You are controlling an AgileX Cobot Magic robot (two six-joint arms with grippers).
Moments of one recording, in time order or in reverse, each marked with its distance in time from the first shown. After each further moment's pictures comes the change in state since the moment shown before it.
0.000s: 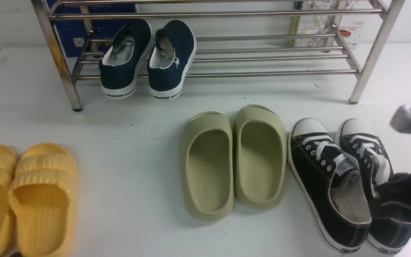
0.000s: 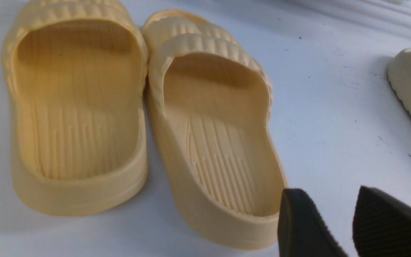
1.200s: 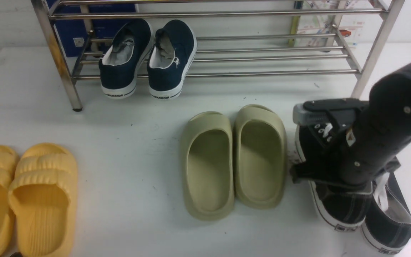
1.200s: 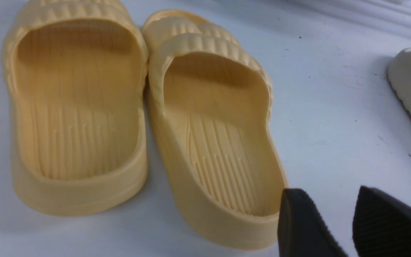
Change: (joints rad) right arm 0.206 0.407 -0.354 -0.224 0.094 0.273; left arm 0.000 0.000 0.000 0.000 0.000 0.000
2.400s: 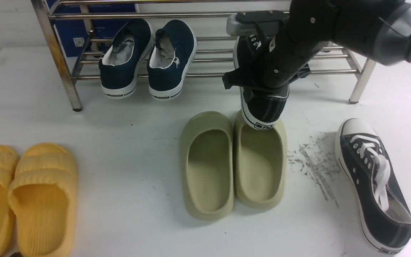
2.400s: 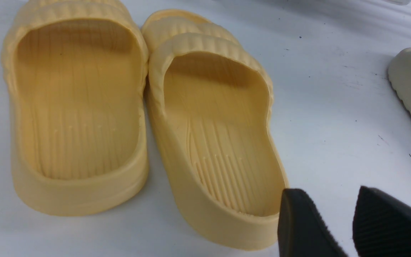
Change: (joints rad) right arm -0.050 0.488 -0.741 0.045 -0.042 -0.221; left arm 0.000 0.000 0.000 0.000 0.000 0.000
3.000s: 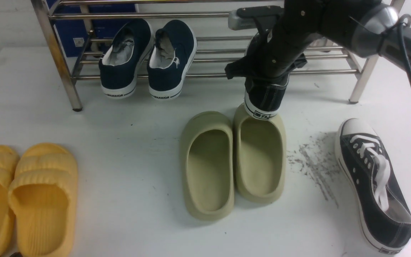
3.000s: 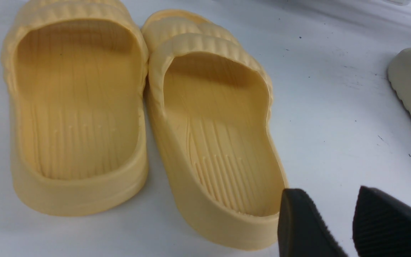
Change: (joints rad) right arm -0.044 0.127 -0.192 0.006 0.064 -0.043; left arm 0.000 0.000 0.000 0.000 0.000 0.000
